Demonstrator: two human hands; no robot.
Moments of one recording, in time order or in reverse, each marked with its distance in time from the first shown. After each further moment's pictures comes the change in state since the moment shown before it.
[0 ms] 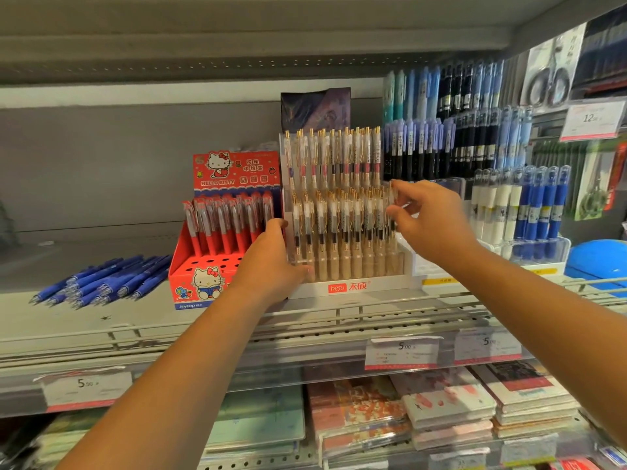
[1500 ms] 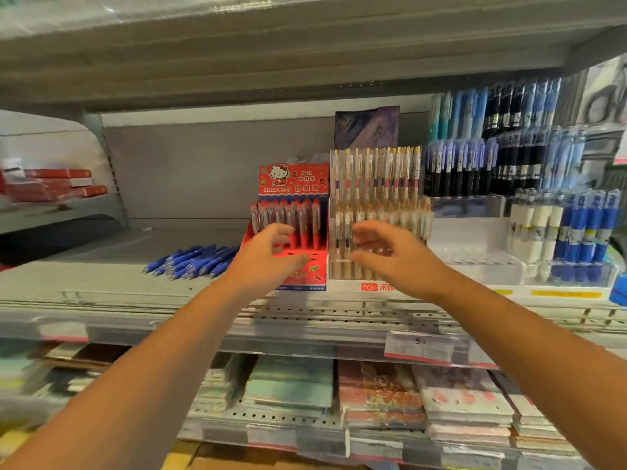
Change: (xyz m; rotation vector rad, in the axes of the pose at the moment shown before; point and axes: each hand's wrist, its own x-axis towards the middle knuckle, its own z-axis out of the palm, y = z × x) left_hand -0.051 -0.006 -0.069 -0.163 0.092 -0.130; right_hand -0.032 -0.082 -0.005 0.578 -0.537 0.064
